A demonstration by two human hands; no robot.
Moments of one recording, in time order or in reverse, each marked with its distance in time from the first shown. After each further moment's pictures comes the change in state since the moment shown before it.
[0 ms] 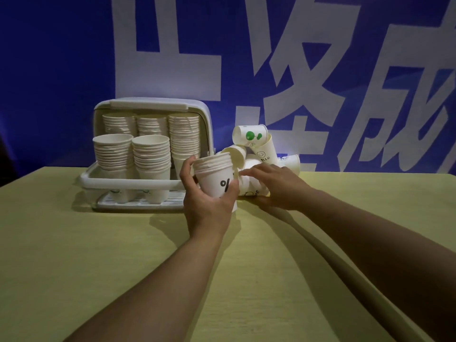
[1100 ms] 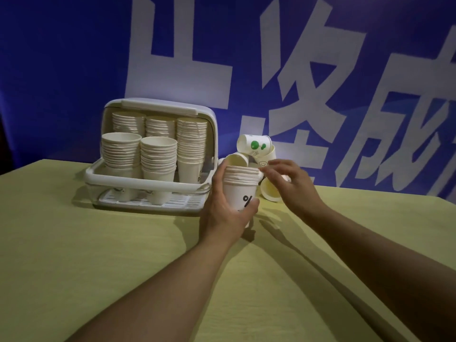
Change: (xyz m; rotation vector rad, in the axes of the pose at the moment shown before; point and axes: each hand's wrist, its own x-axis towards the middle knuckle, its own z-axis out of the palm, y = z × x) left_hand -0.006 0.004 0.002 0.173 -0.258 0.043; right_hand -0.025 -0.031 -0.032 0.785 0.408 0.268
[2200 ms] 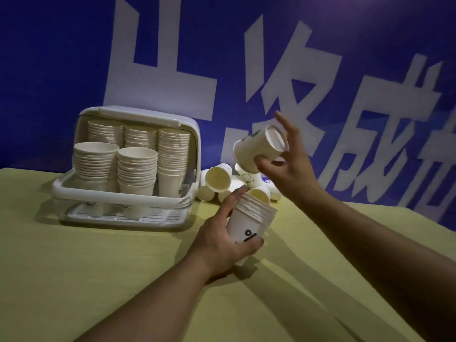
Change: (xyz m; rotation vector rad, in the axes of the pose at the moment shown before) left_hand -0.007 0.004 0.001 -0.086 -0.421 0.065; right_hand 0.026 -0.047 -0.037 0.126 0.077 -0.268
